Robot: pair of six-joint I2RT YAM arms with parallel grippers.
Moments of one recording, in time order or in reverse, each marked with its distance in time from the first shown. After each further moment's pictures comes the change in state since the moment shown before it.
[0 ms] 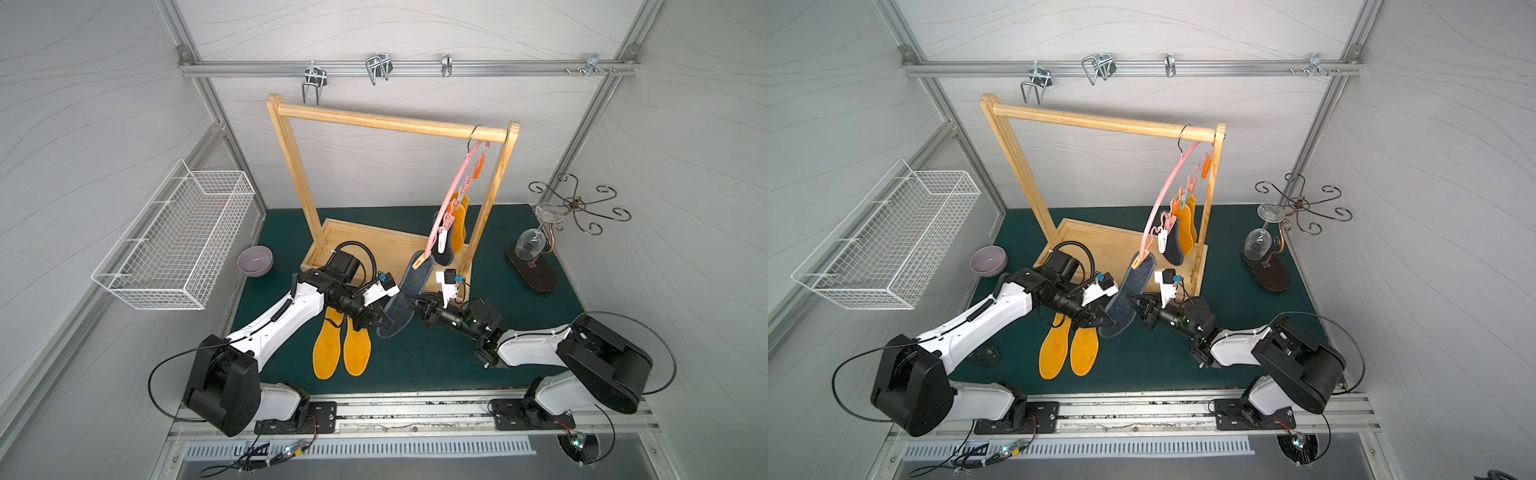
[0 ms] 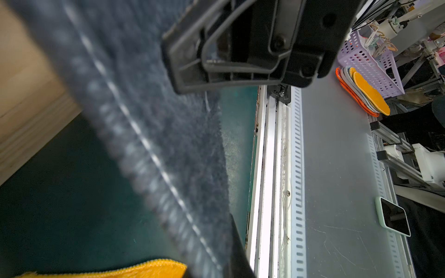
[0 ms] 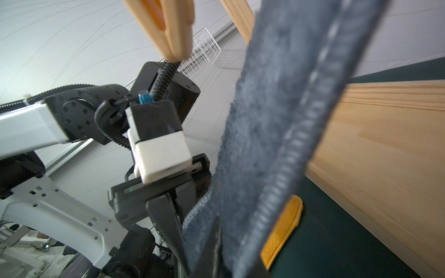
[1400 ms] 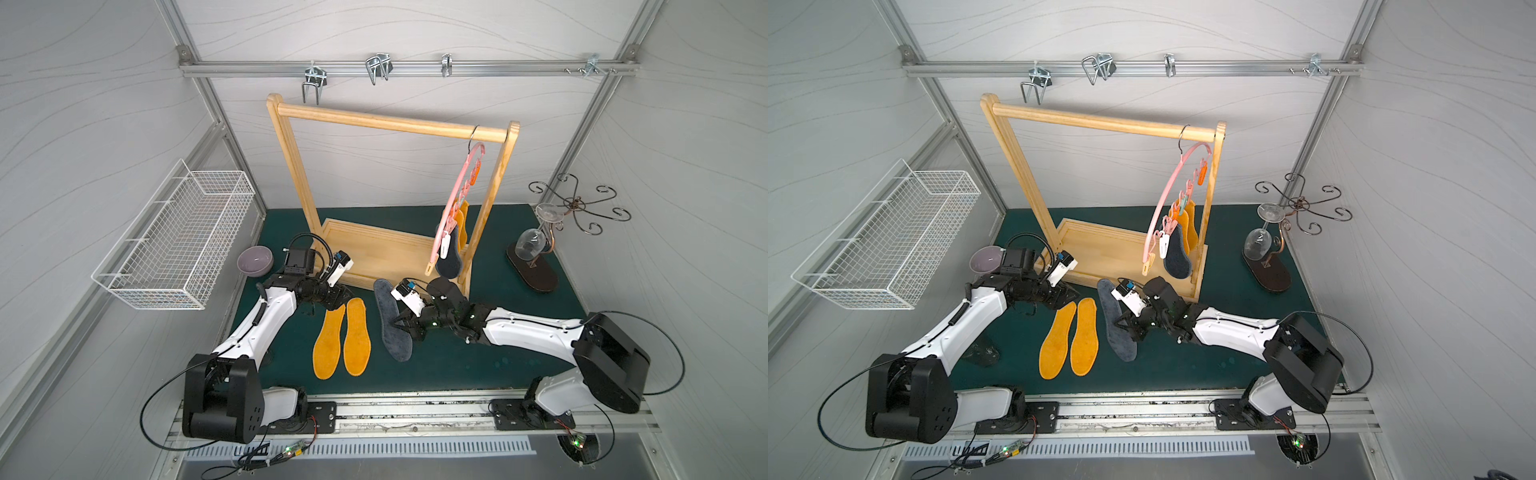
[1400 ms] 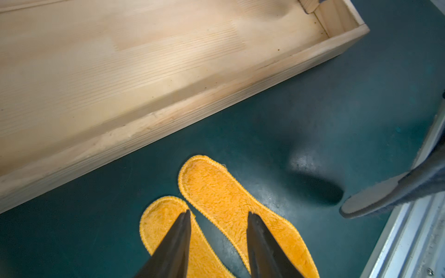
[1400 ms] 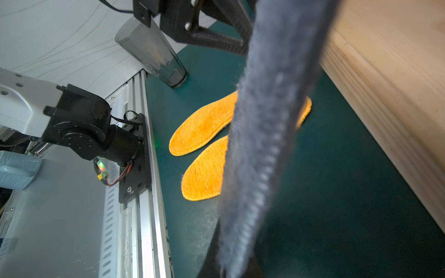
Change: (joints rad) left arm 0.373 -0.073 -0.111 0.229 -0.333 -0.121; right arm 0.071 0.017 0.385 -1.081 -0.171 -0.486
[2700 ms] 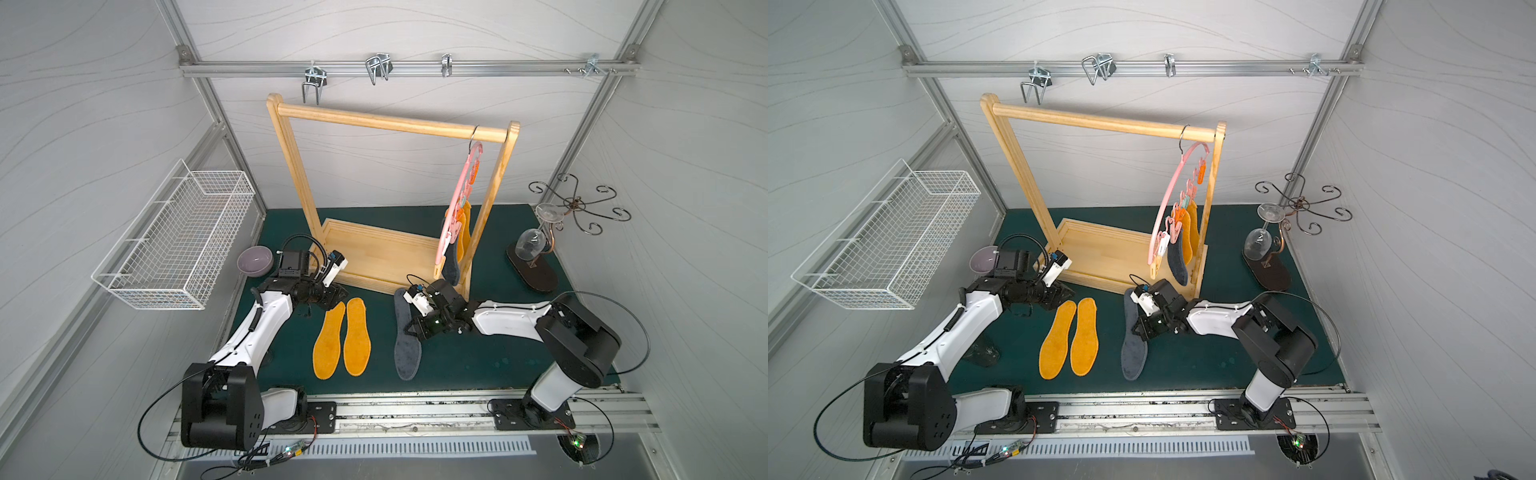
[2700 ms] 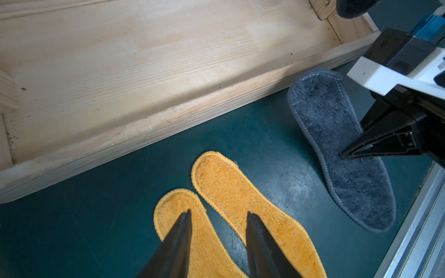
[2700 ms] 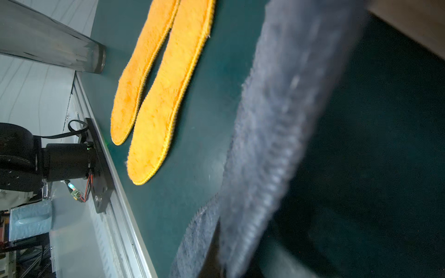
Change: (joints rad) left arm 0.036 -0.032 -0.013 0.004 -0.003 -0.006; right arm -0.125 0.148 -0.036 -0.126 -0.025 0.220
